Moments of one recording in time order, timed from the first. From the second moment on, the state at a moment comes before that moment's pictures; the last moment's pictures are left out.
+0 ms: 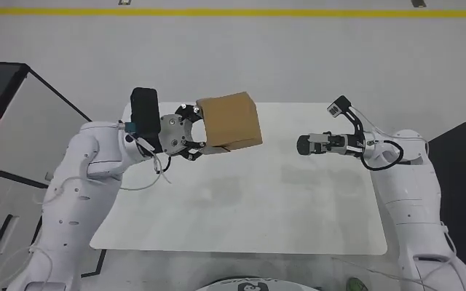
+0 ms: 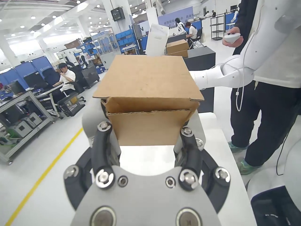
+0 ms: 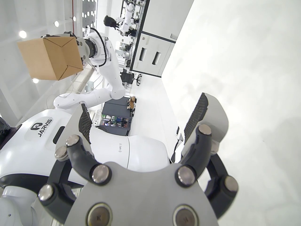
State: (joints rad) left arm 1.18 -1.00 -1.33 -1.92 0.81 -1.01 -0.13; right arm -1.11 -1.11 1.49 -1.27 0.39 -0.28 1.54
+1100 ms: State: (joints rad) left arm 1.23 -0.95 -1.34 -1.85 2.21 -0.48 1.14; right arm -1.11 -1.11 1.49 -1.27 0.39 -0.28 1.54
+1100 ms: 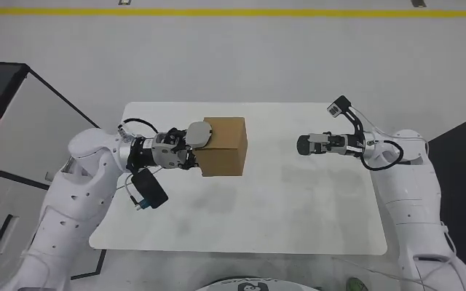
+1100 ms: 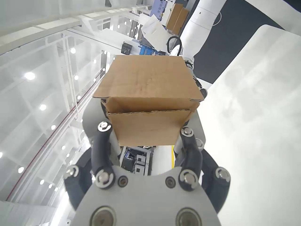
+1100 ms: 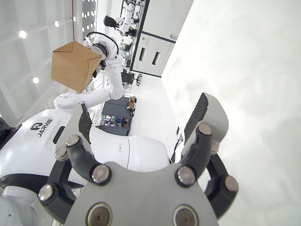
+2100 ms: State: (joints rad) left arm 1.23 -0.95 -1.31 -1.80 2.06 -0.09 1.35; right arm -1.11 -1.11 1.49 -1.27 0.39 -0.28 1.54
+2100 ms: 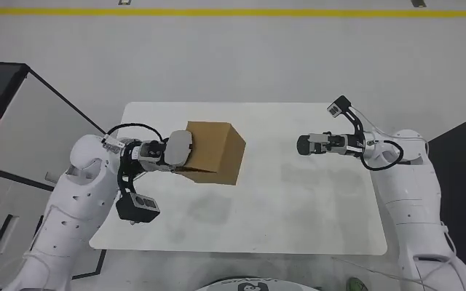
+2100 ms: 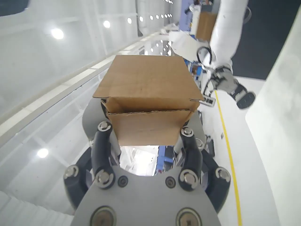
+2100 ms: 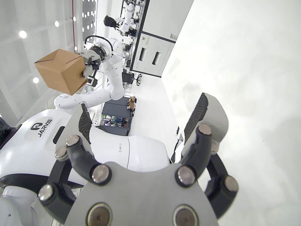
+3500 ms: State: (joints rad) left arm 1.24 -0.96 -1.17 -1.83 1.41 -0.73 1.04; right arm -1.11 -1.11 1.49 -1.27 0.39 -0.28 1.54
